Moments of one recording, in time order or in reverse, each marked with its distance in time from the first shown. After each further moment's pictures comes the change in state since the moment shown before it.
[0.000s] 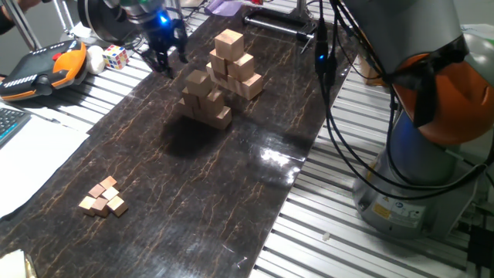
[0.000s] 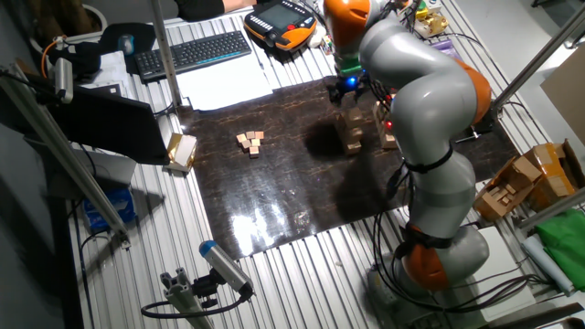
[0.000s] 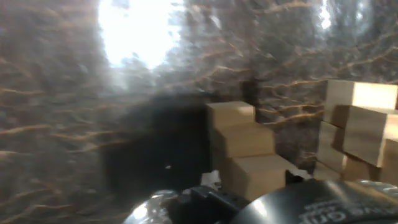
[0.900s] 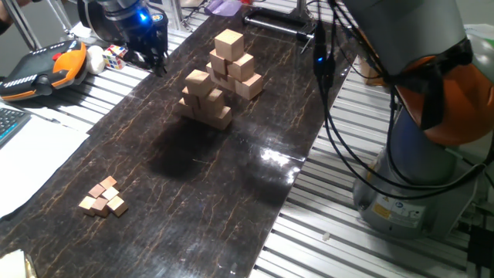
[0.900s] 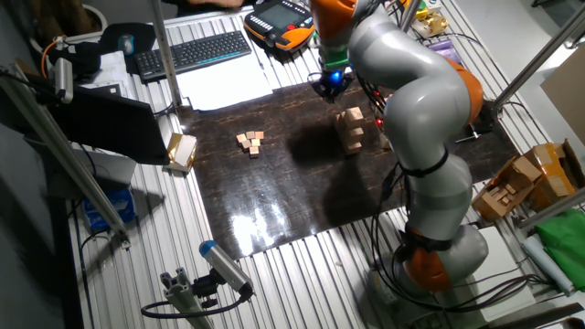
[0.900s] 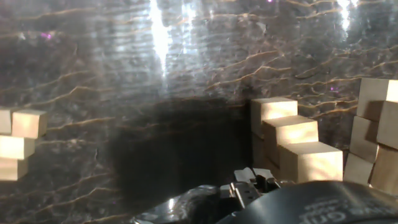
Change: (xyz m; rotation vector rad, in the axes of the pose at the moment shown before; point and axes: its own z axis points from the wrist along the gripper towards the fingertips) arm 0.015 0.042 -0.034 -0.030 -0.019 -0.027
